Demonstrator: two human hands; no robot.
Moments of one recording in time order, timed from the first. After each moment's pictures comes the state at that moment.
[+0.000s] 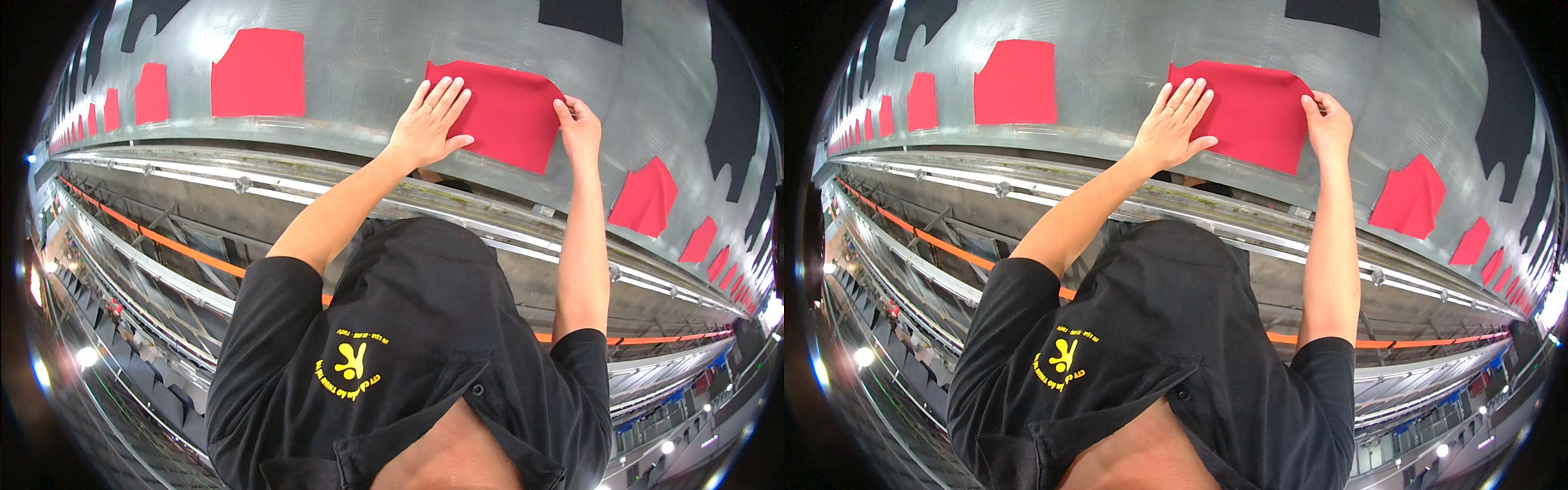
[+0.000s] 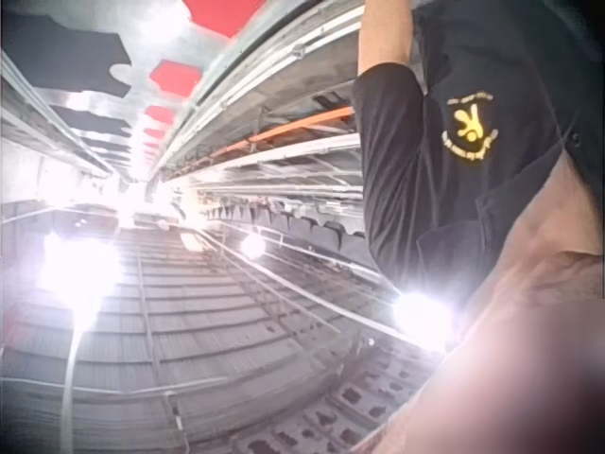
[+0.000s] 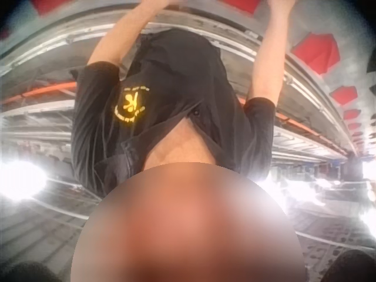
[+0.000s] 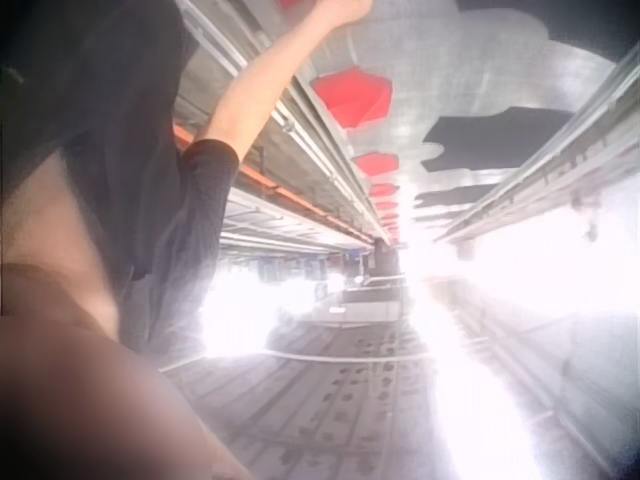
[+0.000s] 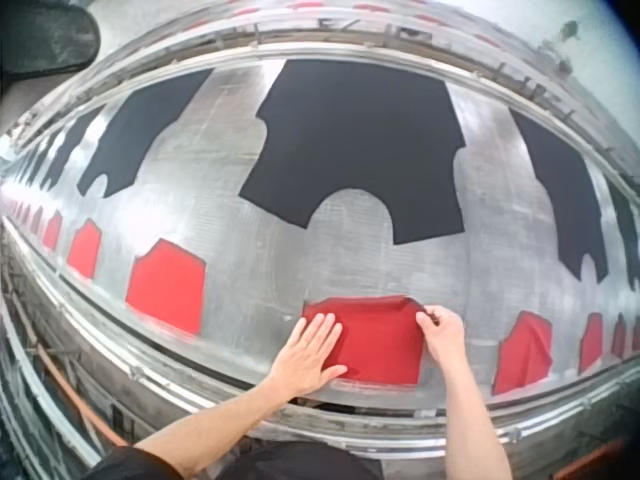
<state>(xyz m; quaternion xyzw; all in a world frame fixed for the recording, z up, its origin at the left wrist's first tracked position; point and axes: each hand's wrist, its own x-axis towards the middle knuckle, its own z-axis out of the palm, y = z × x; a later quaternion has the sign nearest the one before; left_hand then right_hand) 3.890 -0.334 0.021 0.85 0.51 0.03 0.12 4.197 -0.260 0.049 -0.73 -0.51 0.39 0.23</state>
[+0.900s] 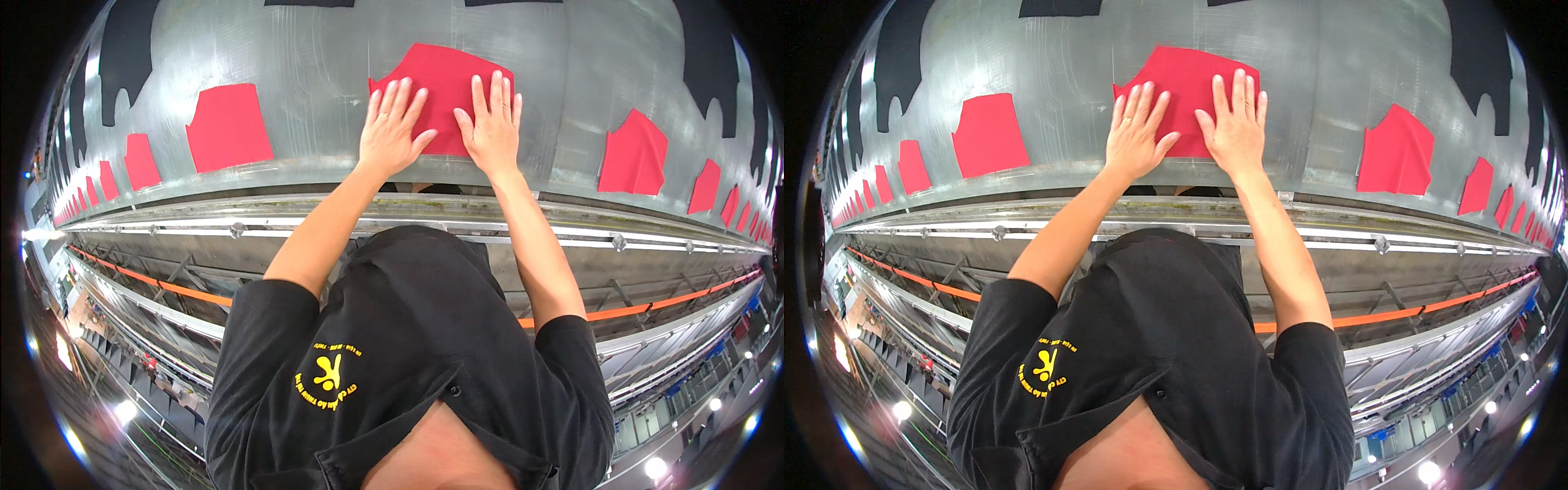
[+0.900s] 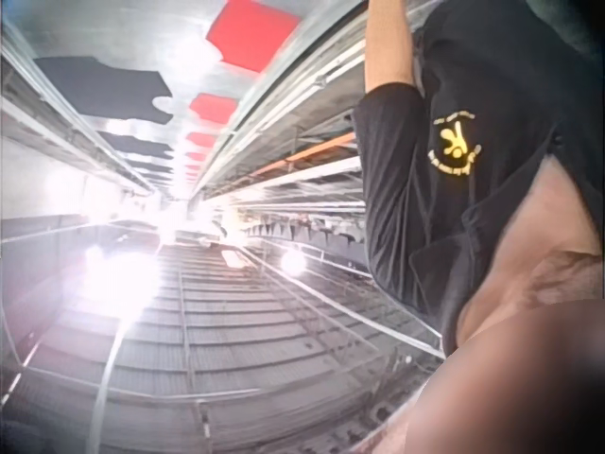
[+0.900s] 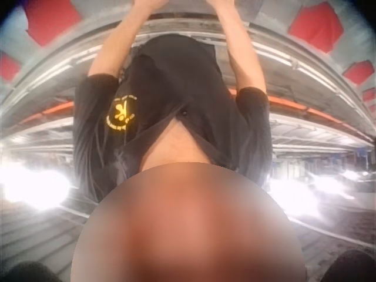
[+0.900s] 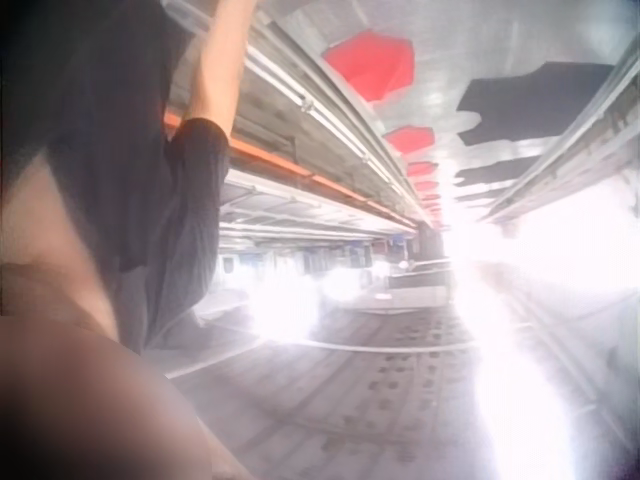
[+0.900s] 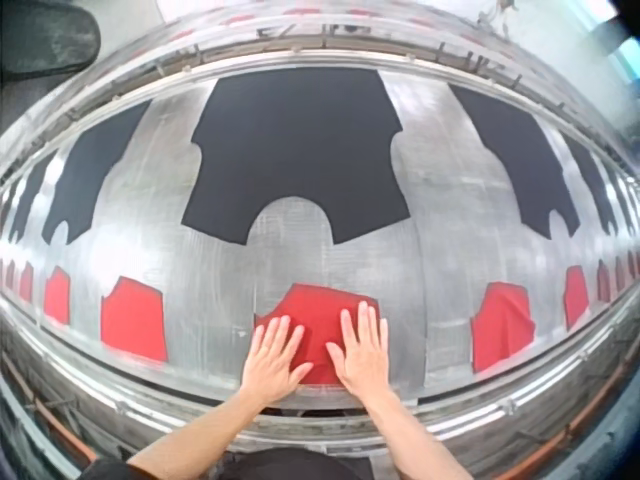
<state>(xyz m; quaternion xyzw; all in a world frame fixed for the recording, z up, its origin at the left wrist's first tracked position) 3.907 -0.321 0.018 0.84 0.53 0.08 0.13 4.129 -0.327 0.027 -0.66 -0.73 0.11 0.15</state>
